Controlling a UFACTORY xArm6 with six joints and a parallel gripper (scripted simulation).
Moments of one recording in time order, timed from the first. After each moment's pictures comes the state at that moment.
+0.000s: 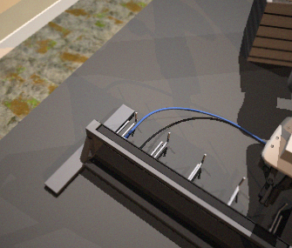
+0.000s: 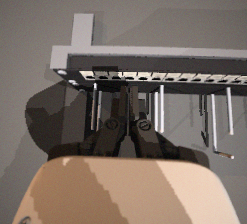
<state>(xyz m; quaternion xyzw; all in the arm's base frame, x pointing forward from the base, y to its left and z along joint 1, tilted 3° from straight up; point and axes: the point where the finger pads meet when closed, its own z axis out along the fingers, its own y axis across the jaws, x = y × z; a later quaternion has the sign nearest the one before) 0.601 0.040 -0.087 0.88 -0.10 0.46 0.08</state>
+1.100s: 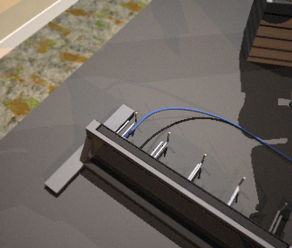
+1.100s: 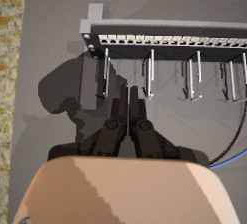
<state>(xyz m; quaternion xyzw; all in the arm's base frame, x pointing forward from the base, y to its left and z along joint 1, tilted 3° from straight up) 0.496 0.071 -0.014 0.88 -0.10 0.47 0.08</state>
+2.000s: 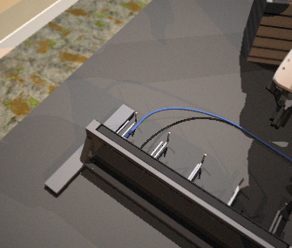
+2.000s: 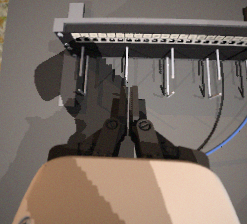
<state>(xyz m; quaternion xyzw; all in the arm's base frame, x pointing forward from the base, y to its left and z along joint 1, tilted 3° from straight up) 0.475 0.020 -0.007 0.88 -0.10 0.46 0.08</state>
